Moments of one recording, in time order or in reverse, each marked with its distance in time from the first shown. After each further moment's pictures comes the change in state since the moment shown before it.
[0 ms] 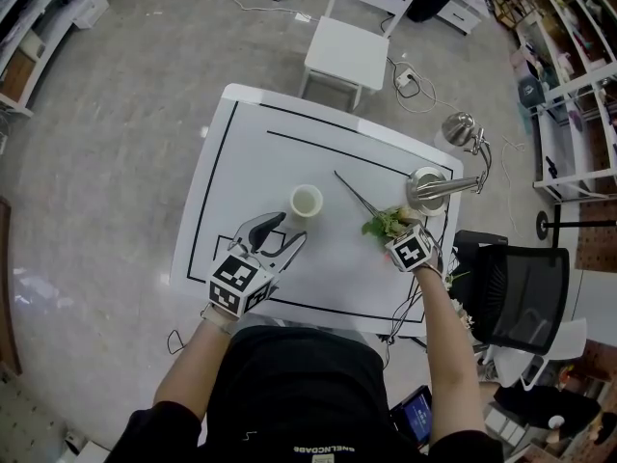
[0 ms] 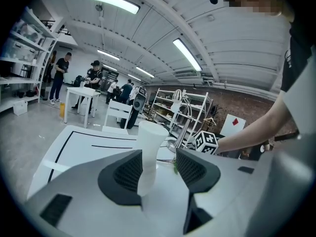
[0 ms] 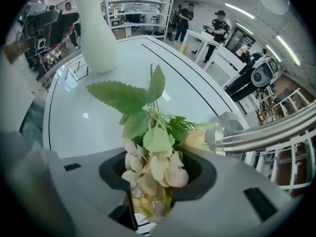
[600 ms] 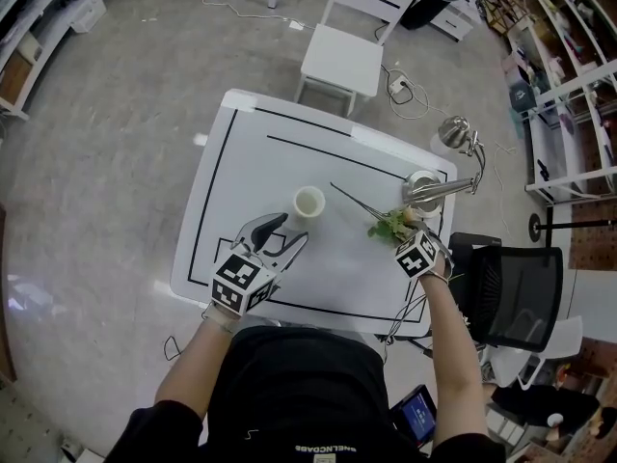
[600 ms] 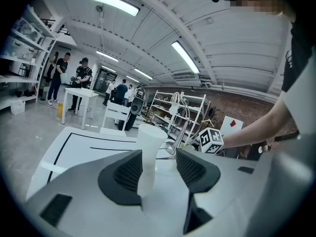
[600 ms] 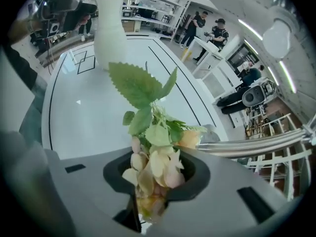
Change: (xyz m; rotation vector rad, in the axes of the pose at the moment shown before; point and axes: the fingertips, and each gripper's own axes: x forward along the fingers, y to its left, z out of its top) left arm -0.005 -0.001 0.006 0.003 -0.021 -0.026; right arm -0.040 -0.009 0.000 -0.139 0.025 -0.123
